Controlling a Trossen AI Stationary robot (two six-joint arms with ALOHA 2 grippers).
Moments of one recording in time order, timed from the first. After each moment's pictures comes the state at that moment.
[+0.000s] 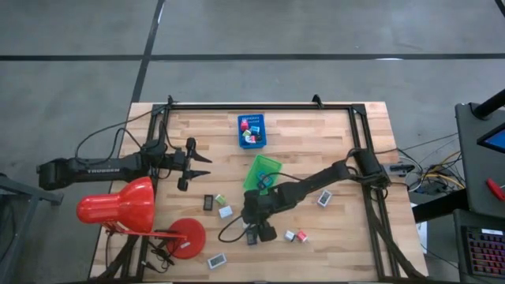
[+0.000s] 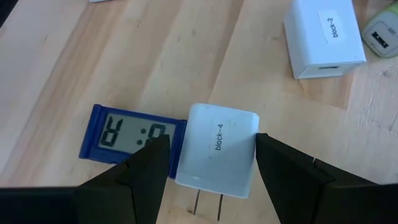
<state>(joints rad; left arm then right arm) 0.30 0.63 0.04 0.47 0.42 0.14 0.27 2.11 1.42 -0.24 -0.14 0.03</state>
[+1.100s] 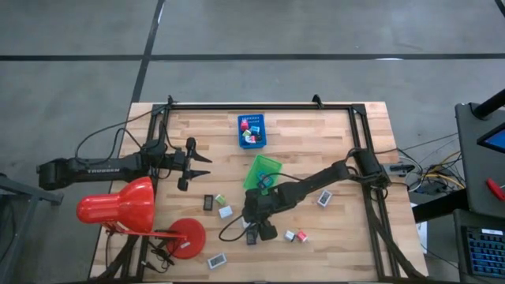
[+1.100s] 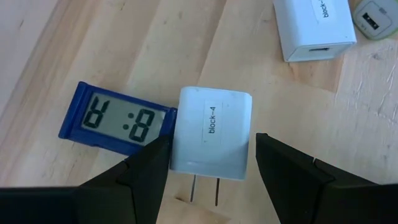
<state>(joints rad) 0.30 0.63 0.04 0.47 0.42 0.14 0.27 2.12 1.42 -0.27 -0.10 0.02</state>
